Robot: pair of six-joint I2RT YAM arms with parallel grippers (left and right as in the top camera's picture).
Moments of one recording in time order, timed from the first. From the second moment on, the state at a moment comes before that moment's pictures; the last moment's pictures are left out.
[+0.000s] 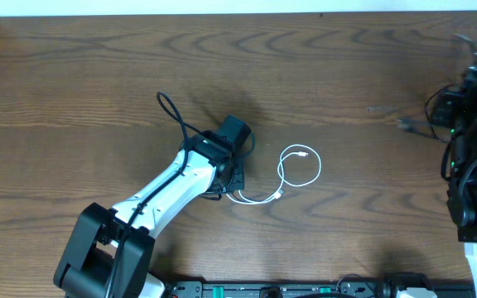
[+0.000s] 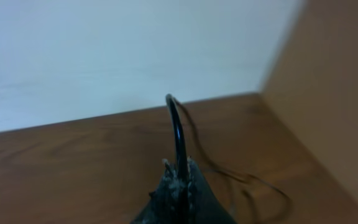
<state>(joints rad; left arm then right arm) -0.54 1.62 0.98 -0.81 0.03 -0.60 0.00 0.99 1.14 -0.44 0.34 0.03</state>
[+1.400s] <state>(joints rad) -0.54 1.62 0.98 -0.82 0.03 -0.60 -0.63 1.51 1.14 -0.57 -0.07 0.27</state>
